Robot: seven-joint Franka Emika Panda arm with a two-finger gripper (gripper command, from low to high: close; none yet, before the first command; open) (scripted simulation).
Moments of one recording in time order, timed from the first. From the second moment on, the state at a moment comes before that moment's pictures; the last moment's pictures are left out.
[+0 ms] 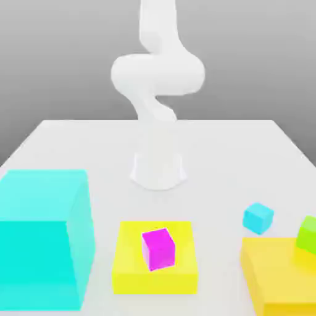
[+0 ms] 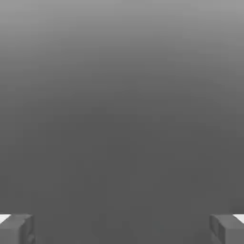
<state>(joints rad) 0.05 -0.74 0.00 -2.34 0.04 2.34 0.78</state>
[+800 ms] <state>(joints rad) 0.44 -0.18 0.26 -2.77 0.21 2.74 0.75</state>
